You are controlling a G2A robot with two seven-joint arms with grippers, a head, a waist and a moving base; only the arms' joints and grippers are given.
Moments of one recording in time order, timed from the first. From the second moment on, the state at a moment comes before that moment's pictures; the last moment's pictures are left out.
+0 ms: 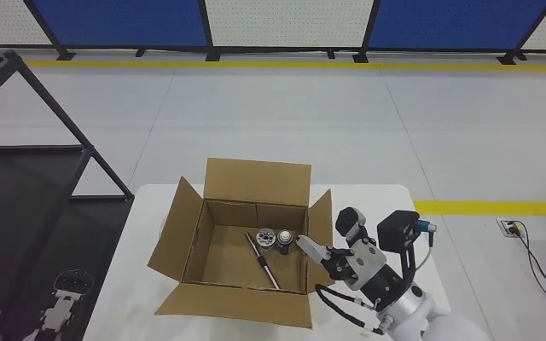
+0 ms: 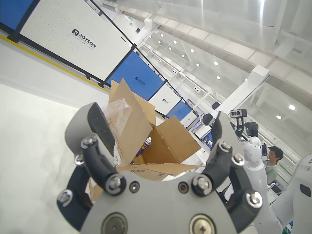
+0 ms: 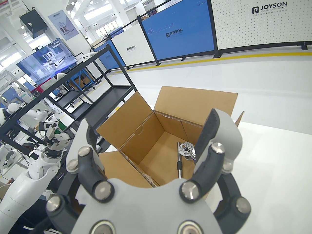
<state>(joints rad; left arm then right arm) 1.68 -1.26 -2.10 -1.81 -0.17 -0.85 -0.53 -1.30 -1.53 1.40 -2.29 -0.91 -0.13 0.68</state>
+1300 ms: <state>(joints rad) 1.56 -1.18 -2.14 -1.78 -0.36 -0.42 -0.92 -1.09 -1.51 1.25 -1.99 -0.58 0.13 0.88</state>
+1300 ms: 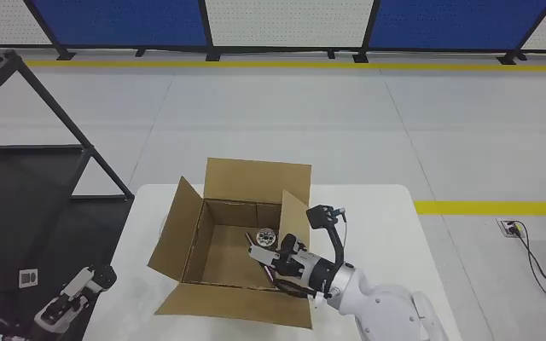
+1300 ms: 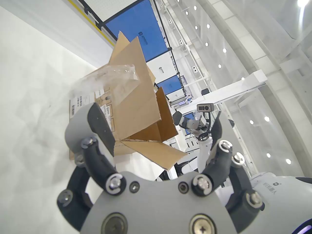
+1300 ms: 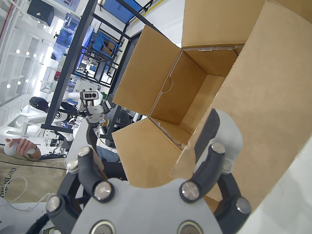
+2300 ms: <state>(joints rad) 1.27 -1.12 -1.87 -1.78 -0.31 -0.02 -1.13 -1.01 -1.52 1.16 -1.78 -0.49 0.30 0.78</state>
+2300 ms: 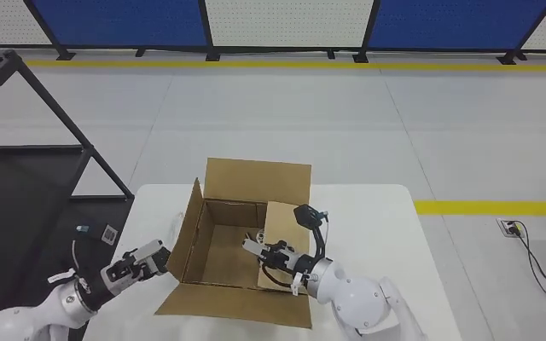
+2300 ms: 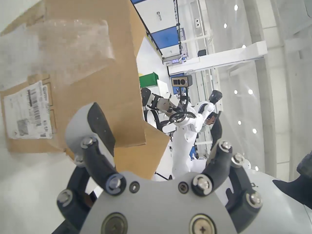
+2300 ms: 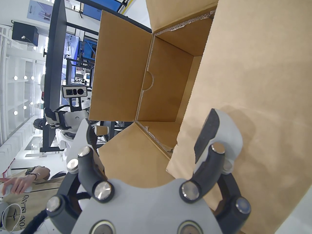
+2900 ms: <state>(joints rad) 1.13 -1.09 -1.63 -1.74 -0.10 0.10 -1.16 -1.00 -1.51 1.13 -1.71 -0.46 0.29 0.77</state>
